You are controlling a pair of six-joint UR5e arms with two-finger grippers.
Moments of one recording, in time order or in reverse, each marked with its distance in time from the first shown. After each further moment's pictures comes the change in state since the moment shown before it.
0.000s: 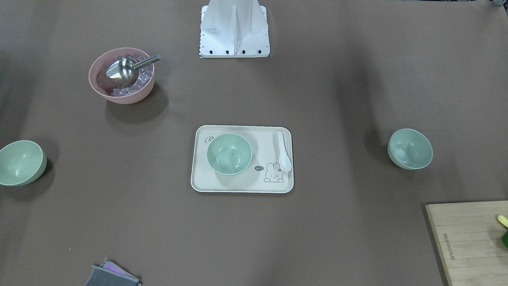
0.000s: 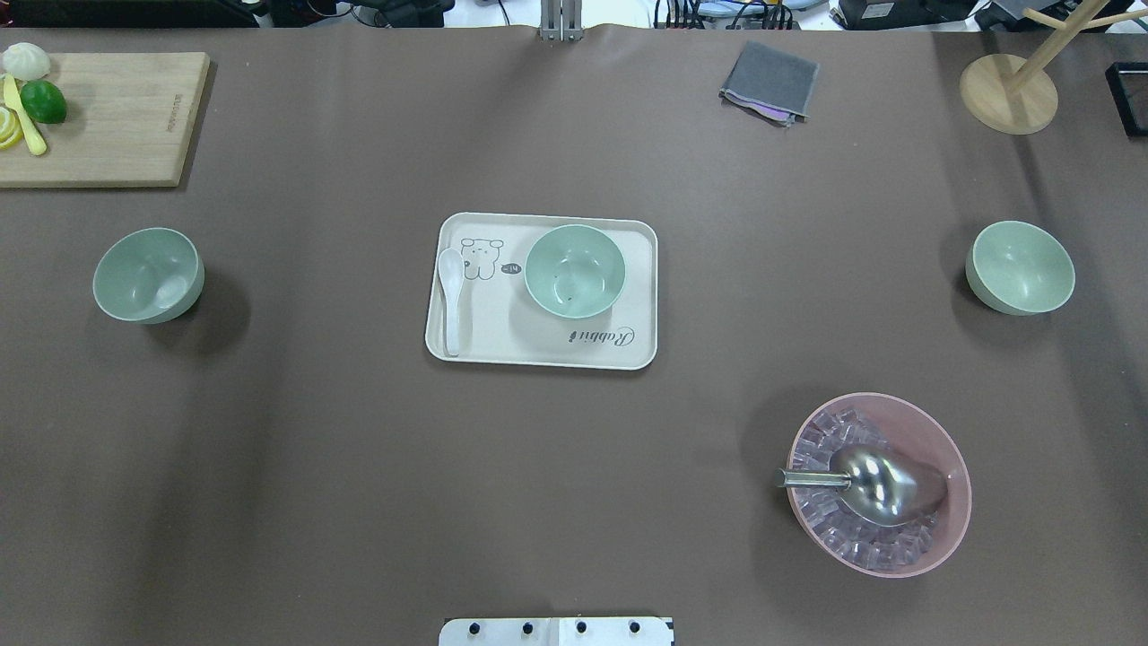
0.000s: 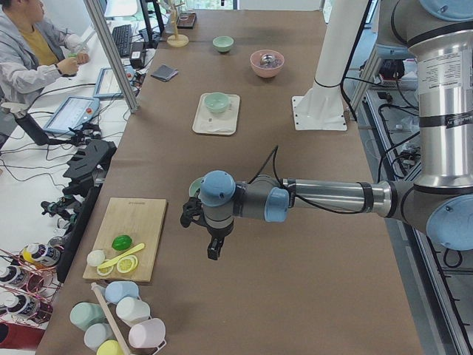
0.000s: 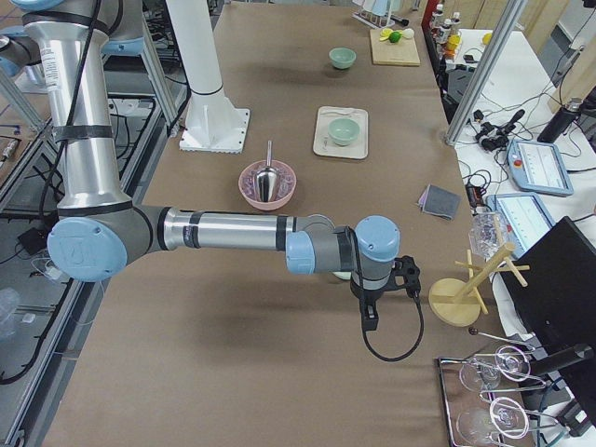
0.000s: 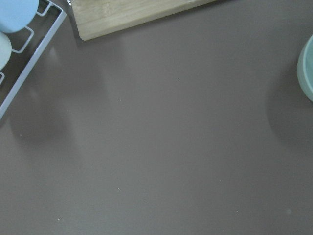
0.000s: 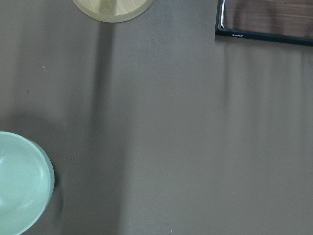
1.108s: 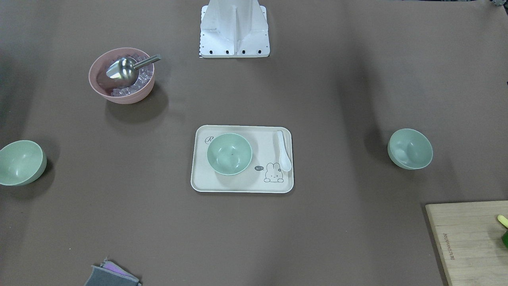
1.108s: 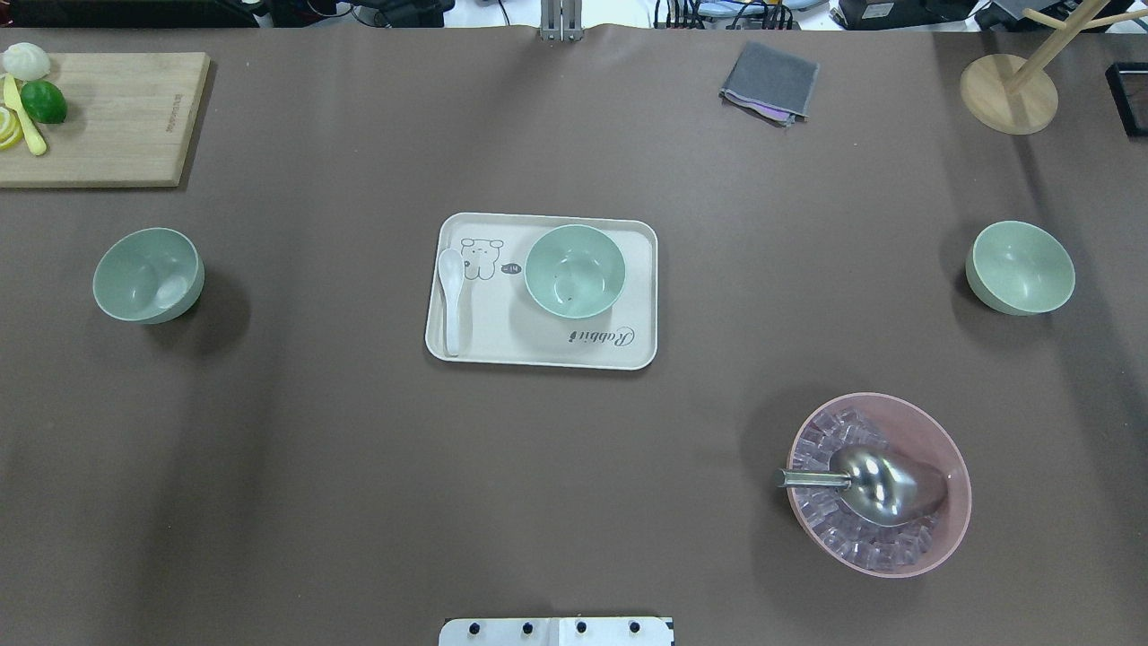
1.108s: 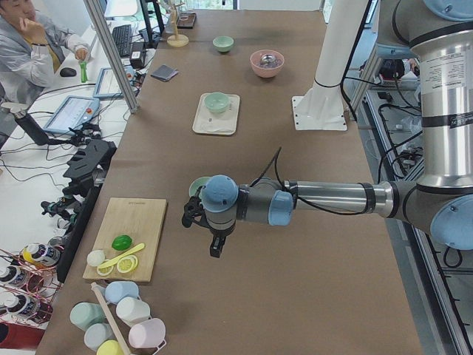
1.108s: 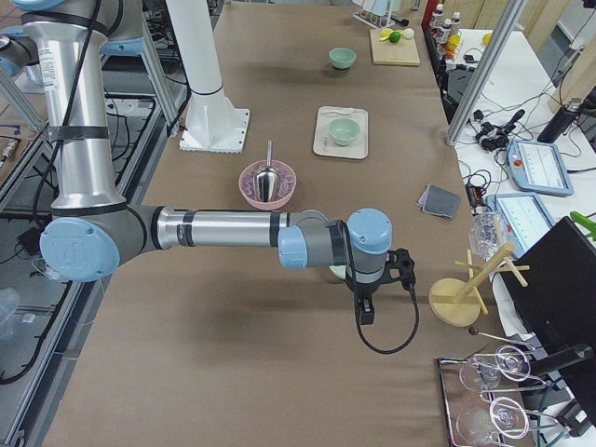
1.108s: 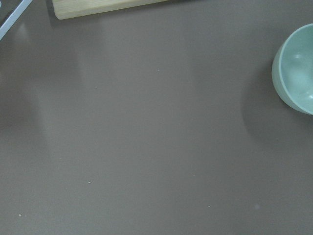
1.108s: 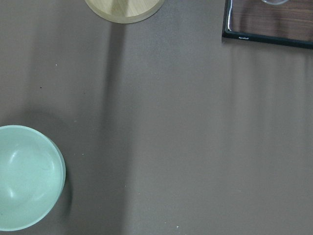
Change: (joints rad) left arm -0.028 0.004 -0.016 -0.008 -0.064 0.002; right arm -0.002 -0.023 0.059 0.001 0.010 0.003
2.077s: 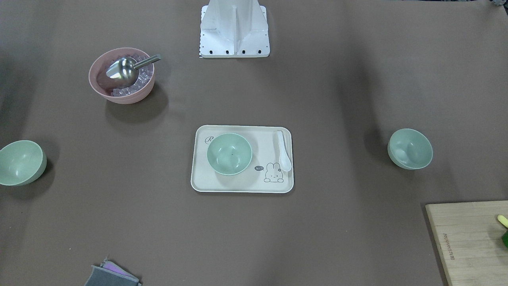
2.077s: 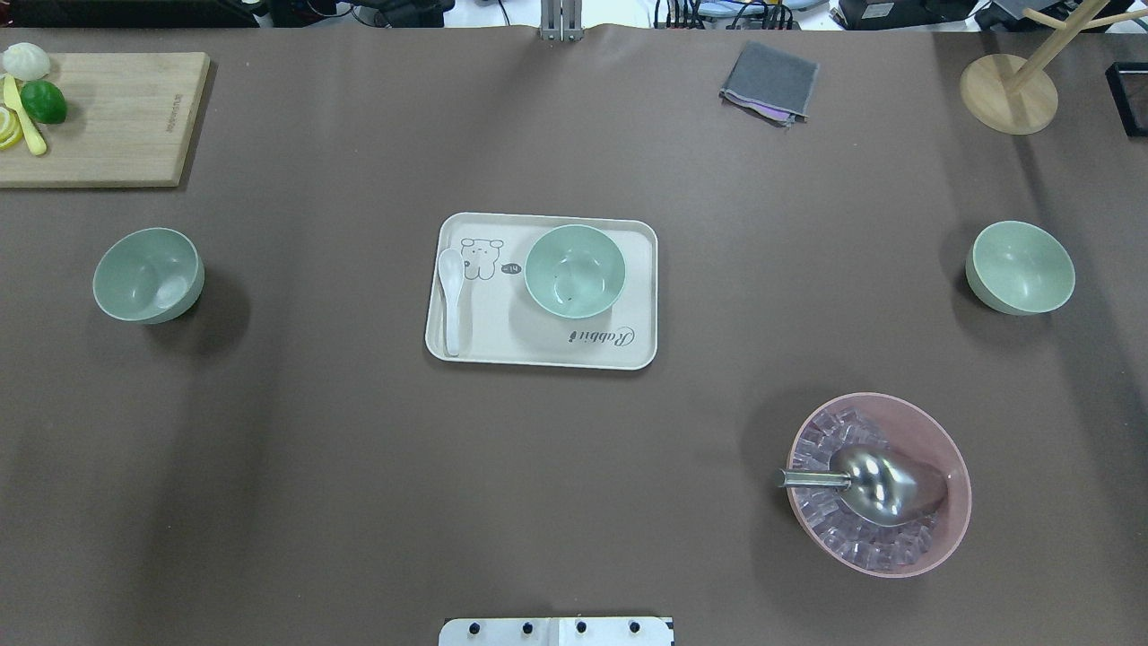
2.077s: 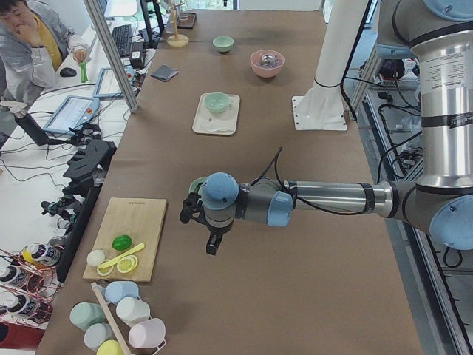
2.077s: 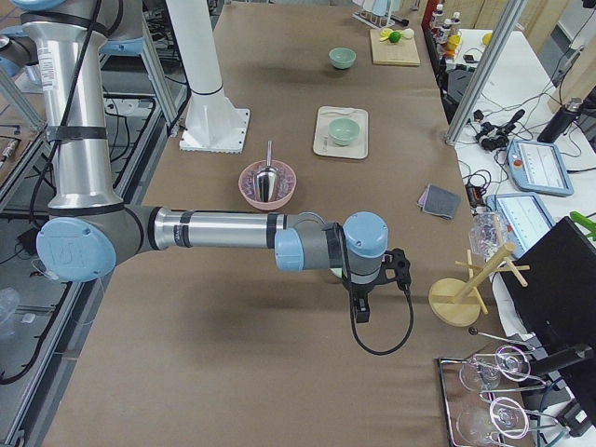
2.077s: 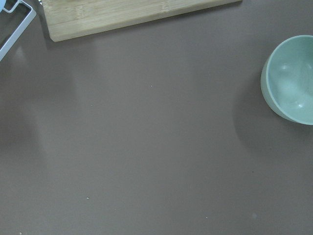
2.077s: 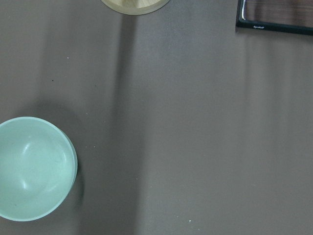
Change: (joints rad) left arm -0.001 -0.001 0.009 -0.061 -0.001 -0.003; right arm -0.004 -0.021 0.004 0.007 0.040 0.000
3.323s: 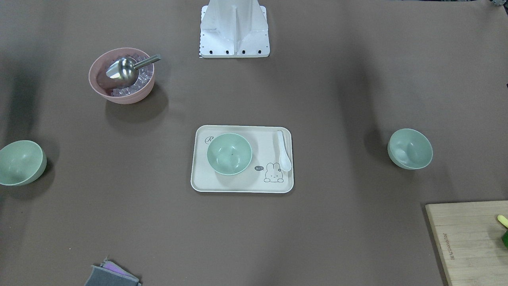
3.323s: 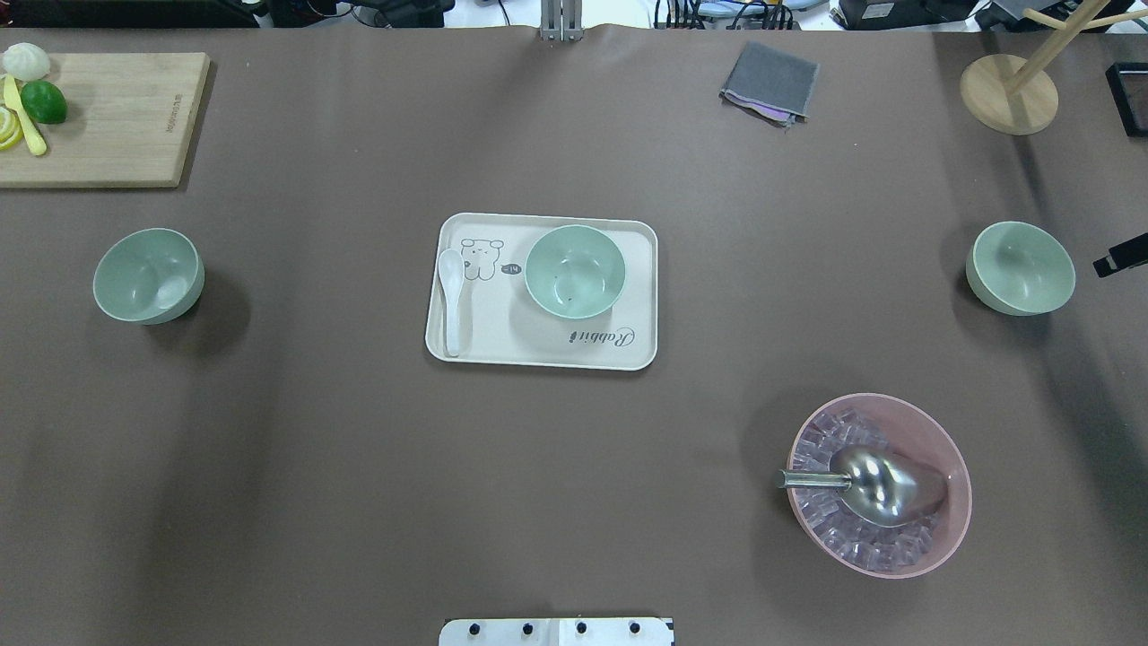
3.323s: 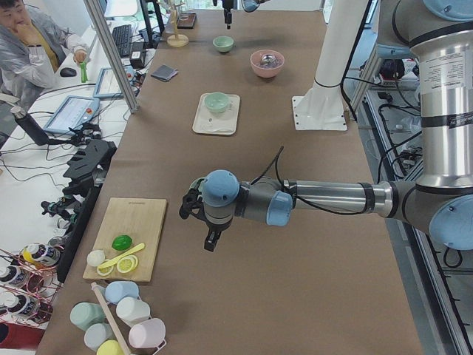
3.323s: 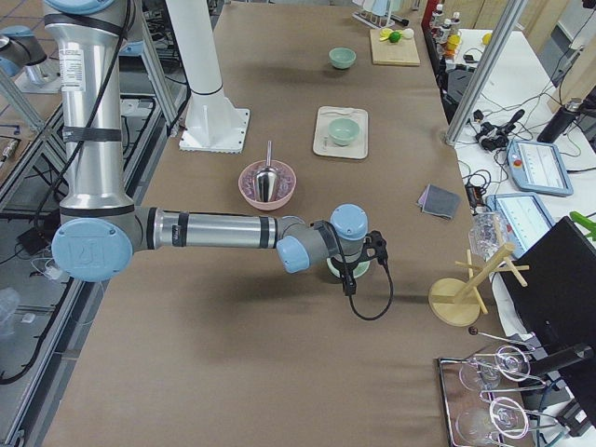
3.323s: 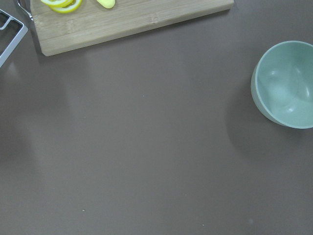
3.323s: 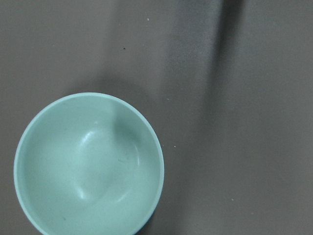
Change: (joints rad) left arm 0.006 -0.001 -0.001 -0.033 -0.007 -0.003; right arm -0.288 -0.029 -0.044 0.333 -0.020 0.288
